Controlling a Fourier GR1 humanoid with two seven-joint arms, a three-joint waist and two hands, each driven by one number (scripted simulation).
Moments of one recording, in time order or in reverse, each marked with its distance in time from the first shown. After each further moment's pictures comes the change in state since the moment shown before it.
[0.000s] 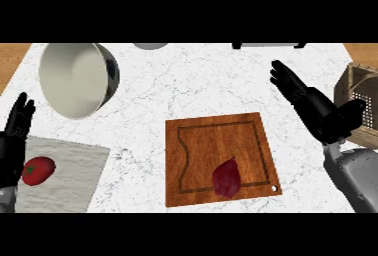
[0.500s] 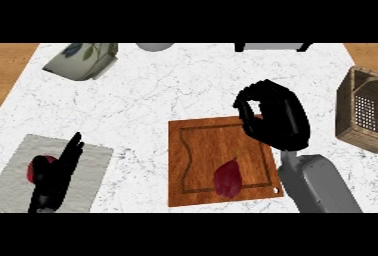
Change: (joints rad) left arm 0.089 -0.139 -0.129 0.115 0.108 -0.108 0.210; right arm 0.011 0.316 -0.032 -0.046 -0.087 -0.111 -0.244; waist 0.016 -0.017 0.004
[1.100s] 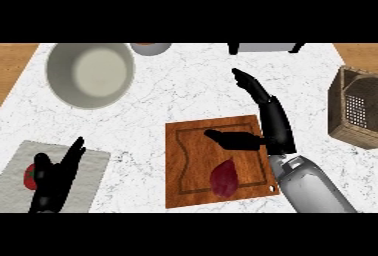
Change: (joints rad) left arm 0.018 -0.006 0.003 -0.015 0.025 -0.022 0.079; right arm -0.046 -0.104 0.205 -0.008 0.468 -0.378 0.335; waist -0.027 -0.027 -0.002
